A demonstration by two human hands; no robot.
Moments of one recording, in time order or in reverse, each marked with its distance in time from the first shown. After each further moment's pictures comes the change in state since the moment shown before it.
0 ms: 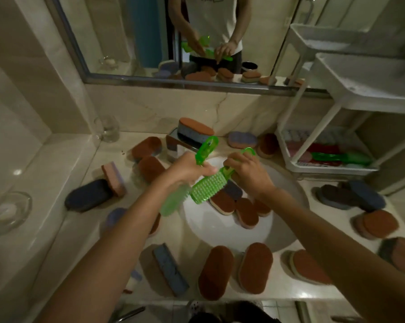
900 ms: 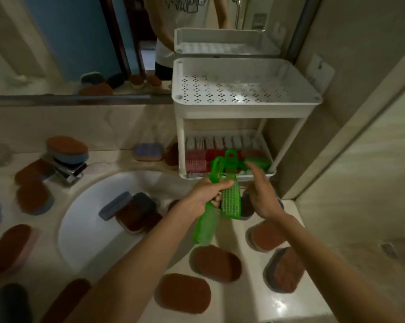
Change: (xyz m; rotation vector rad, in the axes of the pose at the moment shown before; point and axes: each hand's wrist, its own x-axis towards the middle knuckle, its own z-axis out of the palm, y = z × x) left_hand 0.102 0.169 0.329 -0.565 -0.167 -0.225; right_hand -0.188 0.311 -0.016 0.586 0.061 0.450
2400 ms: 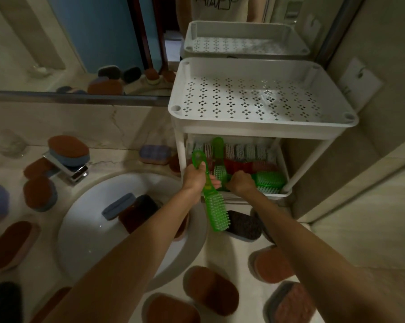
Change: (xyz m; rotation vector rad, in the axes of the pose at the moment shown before) left_hand 0.074 0.034 -0.017 -0.302 0.424 0.075; right_hand 0.120 -0.012 0.038 -0.153 -0.409 0.473
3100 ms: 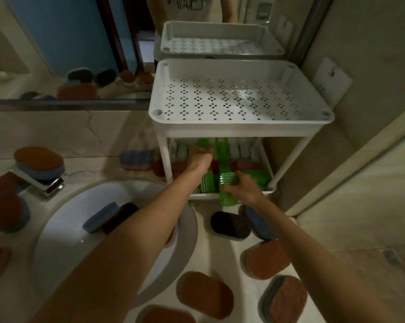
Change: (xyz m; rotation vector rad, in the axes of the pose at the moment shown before) left_hand 0.030 0.027 0.043 0.389 -0.098 0.036; right_hand -0.030 0.035 -0.016 0.258 0.127 -0.143
